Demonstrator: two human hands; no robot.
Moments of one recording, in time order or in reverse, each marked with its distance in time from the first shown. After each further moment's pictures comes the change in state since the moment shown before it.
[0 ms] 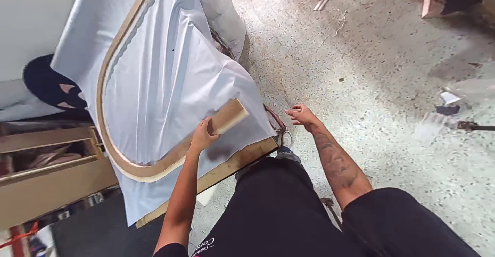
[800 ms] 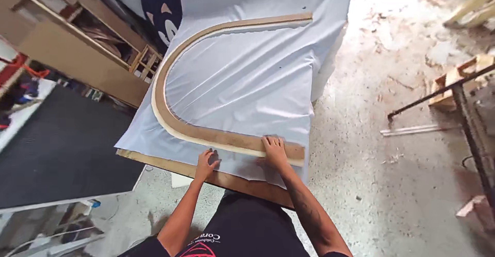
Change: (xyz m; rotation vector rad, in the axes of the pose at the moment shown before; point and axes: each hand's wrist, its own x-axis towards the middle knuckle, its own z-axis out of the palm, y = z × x) left_hand -0.204 -0.148 0.119 -0.441 0.598 -0.533; right_hand -0.050 -0.107 0.319 -1.478 -0.365 -1.109
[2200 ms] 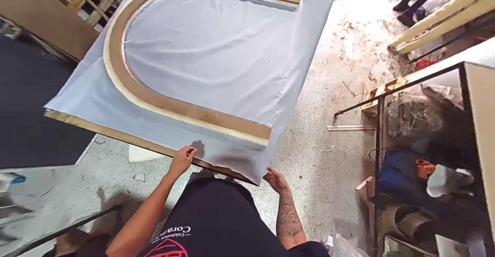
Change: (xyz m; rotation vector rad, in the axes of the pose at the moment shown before) left_hand -0.085 0.078 0.034 -0.186 -0.171 -0.135; right_hand -0.249 0.180 0.084 1.621 -0.018 0.920
